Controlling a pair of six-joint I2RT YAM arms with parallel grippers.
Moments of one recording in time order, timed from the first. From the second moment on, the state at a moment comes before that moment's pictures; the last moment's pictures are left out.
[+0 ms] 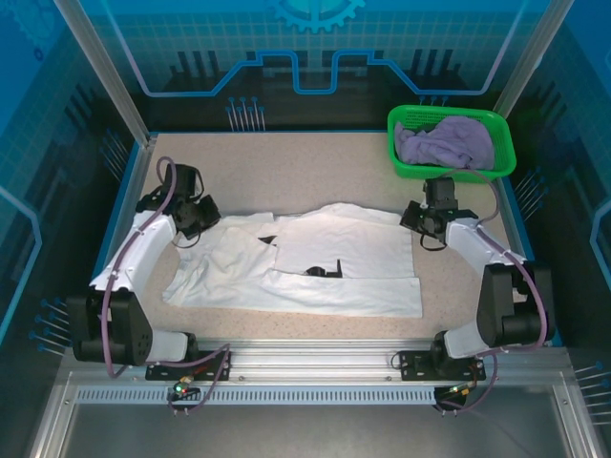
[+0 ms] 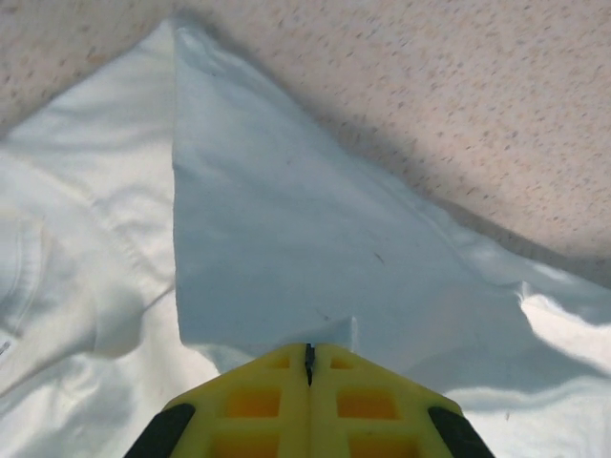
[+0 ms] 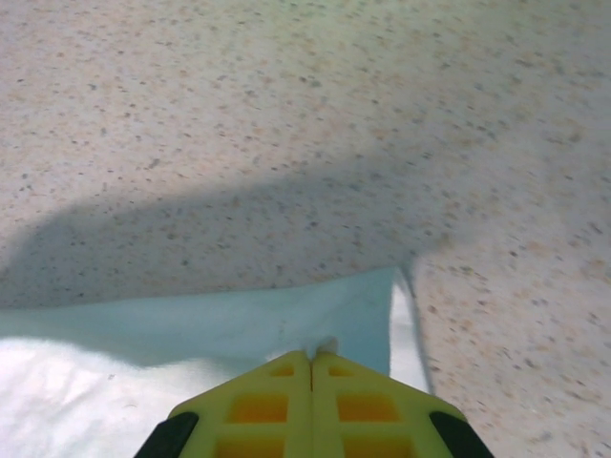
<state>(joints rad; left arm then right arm) 0.00 1.35 1.06 -0.78 0.09 -0.63 0.04 1.46 0.87 -0.35 -0.07 0.47</state>
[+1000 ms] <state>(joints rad) 0.18 1.47 1.24 -0.96 -0.02 -0.77 -0.06 1.43 0.89 -0.65 0.05 0.71</state>
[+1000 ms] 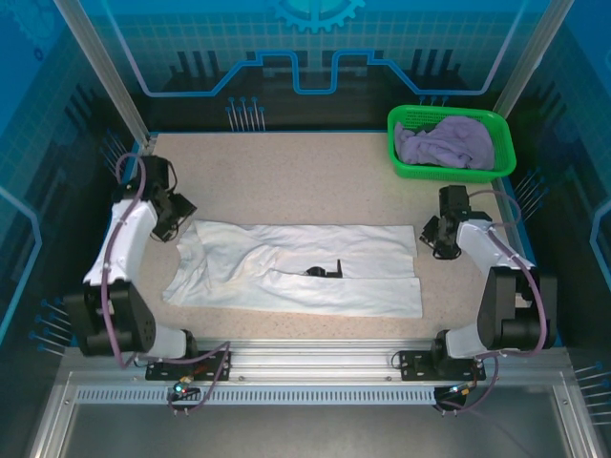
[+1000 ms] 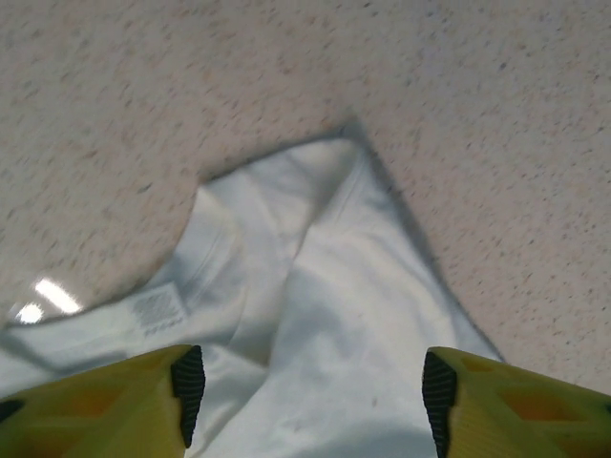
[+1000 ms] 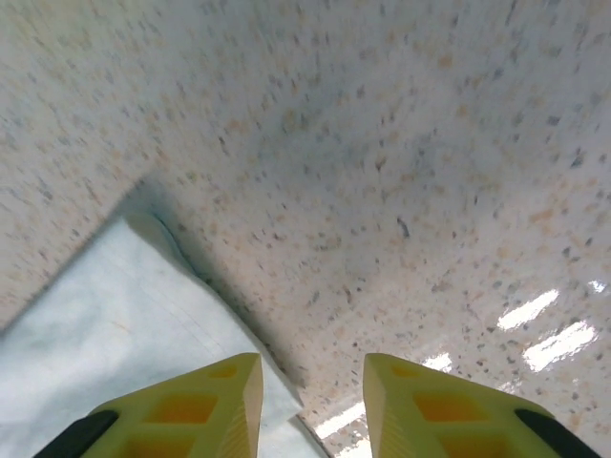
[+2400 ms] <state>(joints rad) 0.24 2.00 1.46 -0.84 0.25 -0.56 0.09 1.88 1.21 -0.68 -0.09 0.69</state>
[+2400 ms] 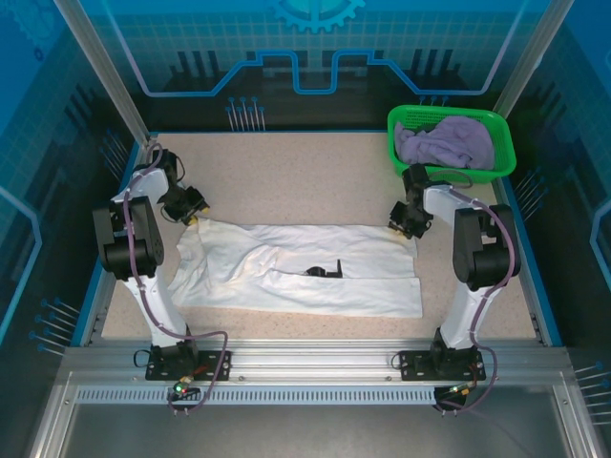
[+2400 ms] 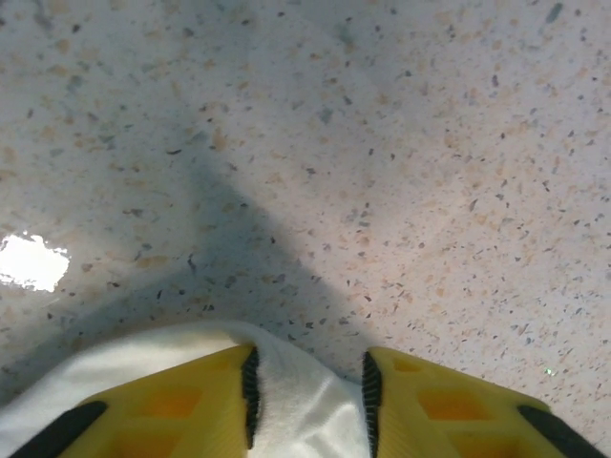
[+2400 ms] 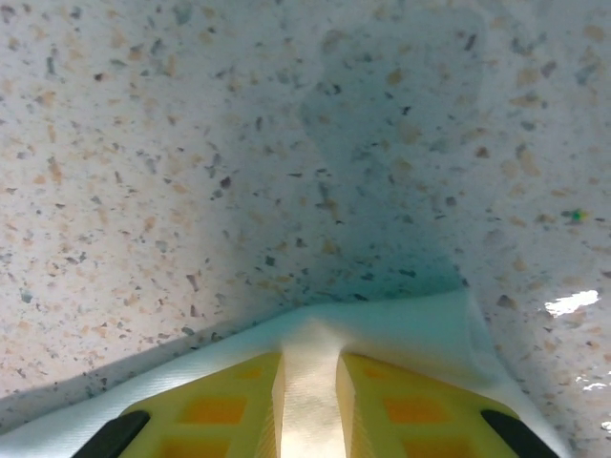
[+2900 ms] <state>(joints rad) 0.27 2.01 1.47 -0.81 0.30 -0.56 0.03 1.86 1.16 -0.67 -0.10 0.75</state>
